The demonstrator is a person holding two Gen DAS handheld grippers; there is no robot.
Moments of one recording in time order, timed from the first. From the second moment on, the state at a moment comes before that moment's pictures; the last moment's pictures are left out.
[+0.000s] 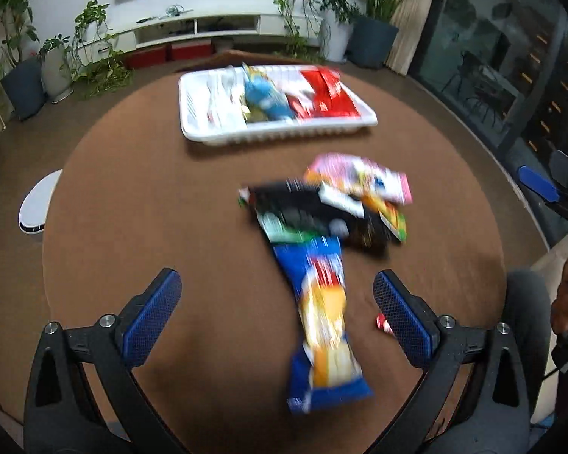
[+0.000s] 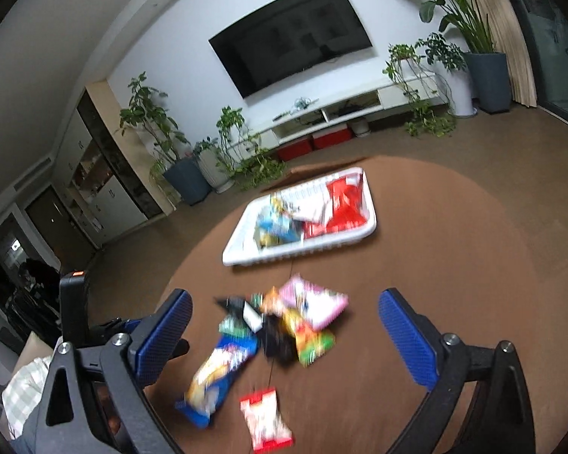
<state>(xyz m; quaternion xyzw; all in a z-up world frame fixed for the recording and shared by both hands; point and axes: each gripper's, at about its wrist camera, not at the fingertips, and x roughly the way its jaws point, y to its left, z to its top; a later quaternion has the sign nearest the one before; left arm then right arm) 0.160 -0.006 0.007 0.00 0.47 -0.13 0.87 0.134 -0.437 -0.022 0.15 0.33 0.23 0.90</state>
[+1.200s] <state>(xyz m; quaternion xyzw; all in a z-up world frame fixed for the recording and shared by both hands) 0.185 -0.054 -0.048 0.09 0.55 -0.16 0.82 0.073 -0.396 -0.087 0.05 0.42 0.22 0.88</state>
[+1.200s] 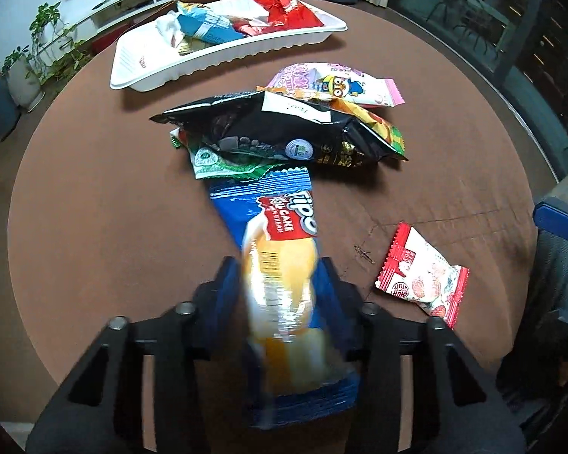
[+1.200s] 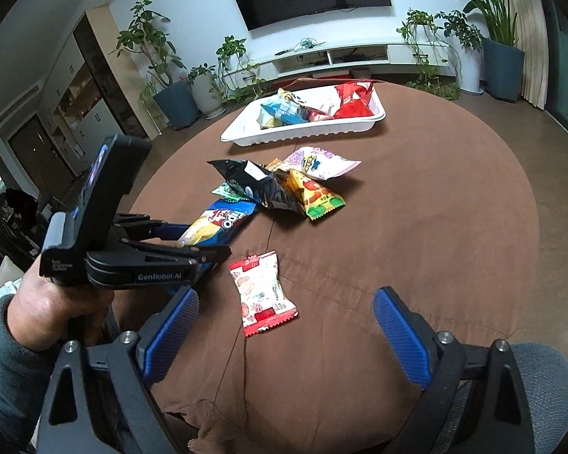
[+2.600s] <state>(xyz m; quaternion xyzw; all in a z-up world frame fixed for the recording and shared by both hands) 0.119 -0.014 -0.044 -0.02 0.52 -0.17 0.84 0.109 -0.324 -0.130 -0.13 0.49 0.23 0.83</state>
